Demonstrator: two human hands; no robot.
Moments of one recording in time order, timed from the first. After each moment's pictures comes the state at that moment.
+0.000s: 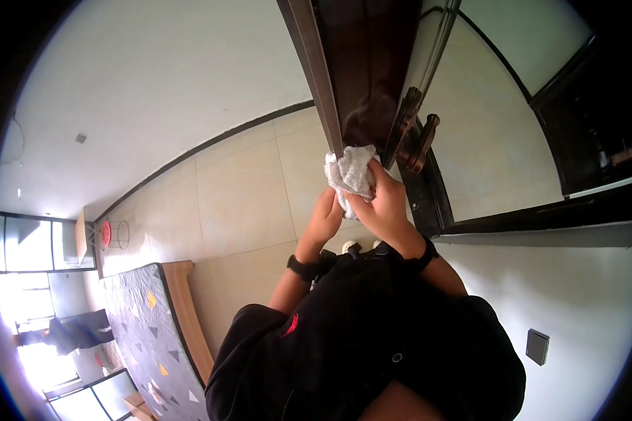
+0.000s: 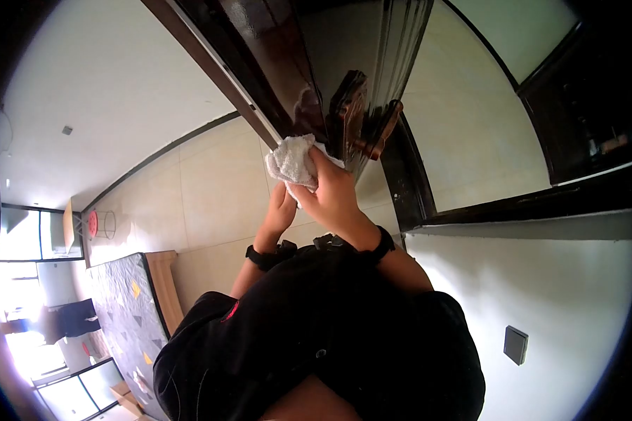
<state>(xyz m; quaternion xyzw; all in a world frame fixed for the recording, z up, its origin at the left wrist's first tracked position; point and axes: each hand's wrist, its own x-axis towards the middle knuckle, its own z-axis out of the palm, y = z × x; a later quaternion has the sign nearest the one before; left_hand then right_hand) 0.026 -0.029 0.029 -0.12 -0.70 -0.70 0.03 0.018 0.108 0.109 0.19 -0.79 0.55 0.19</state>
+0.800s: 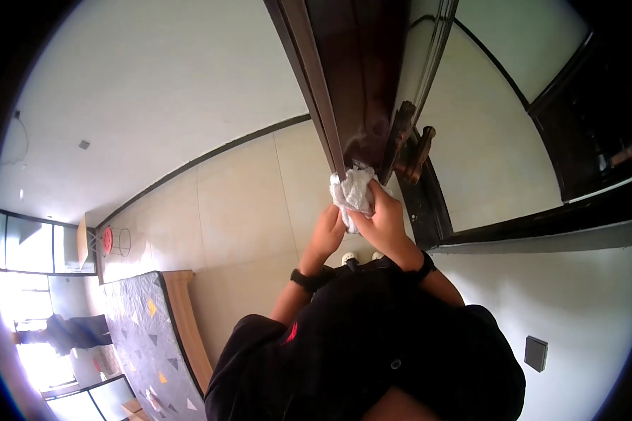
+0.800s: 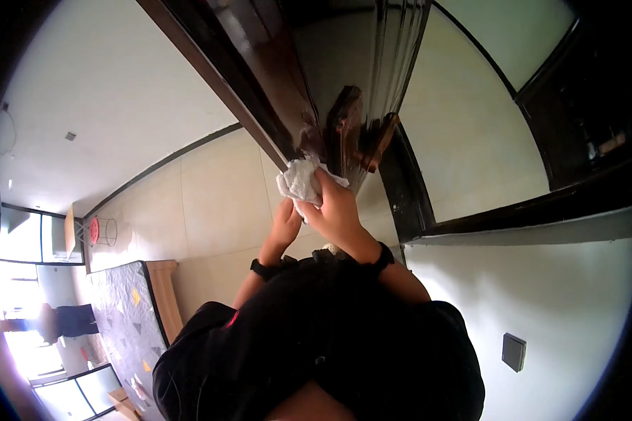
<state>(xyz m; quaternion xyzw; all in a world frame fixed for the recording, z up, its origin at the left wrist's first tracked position) 0.031 -0.023 0.008 -0.11 -0.76 -0.64 0.01 0.024 0.122 0.087 0.18 -0.79 0.56 0.18</state>
